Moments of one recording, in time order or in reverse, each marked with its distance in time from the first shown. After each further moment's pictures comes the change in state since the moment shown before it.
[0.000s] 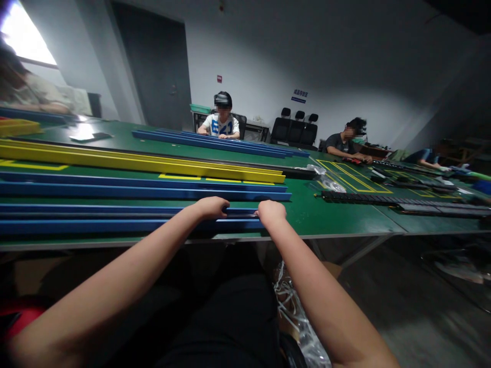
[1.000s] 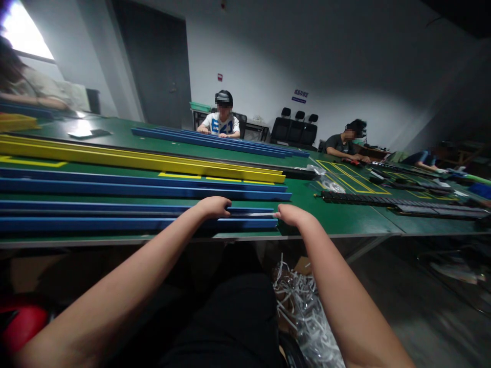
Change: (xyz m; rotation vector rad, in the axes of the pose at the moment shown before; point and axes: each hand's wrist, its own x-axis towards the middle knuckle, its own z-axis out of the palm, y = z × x) left_hand 0.008 -0.002 0.011 -0.050 0.022 -0.030; right_hand 0.017 0.089 0.015 0.047 -0.325 -0.210
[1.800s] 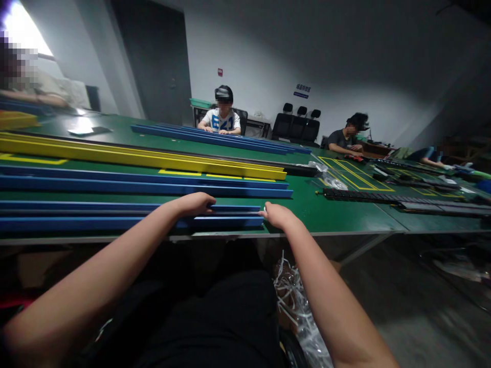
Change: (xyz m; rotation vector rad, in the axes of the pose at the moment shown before) left_hand -0.031 -0.055 -0.004 -0.029 0.027 0.154; right_hand 0.012 -0.041 0.022 0.100 0.134 -0.015
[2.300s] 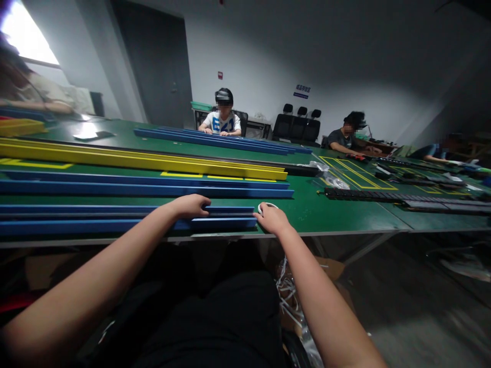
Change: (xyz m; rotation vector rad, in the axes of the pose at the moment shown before) left_hand -0.017 0.002 -0.009 0.022 -0.042 -0.163; right_hand -0.006 -0.028 0.024 -0.058 0.222 0.036
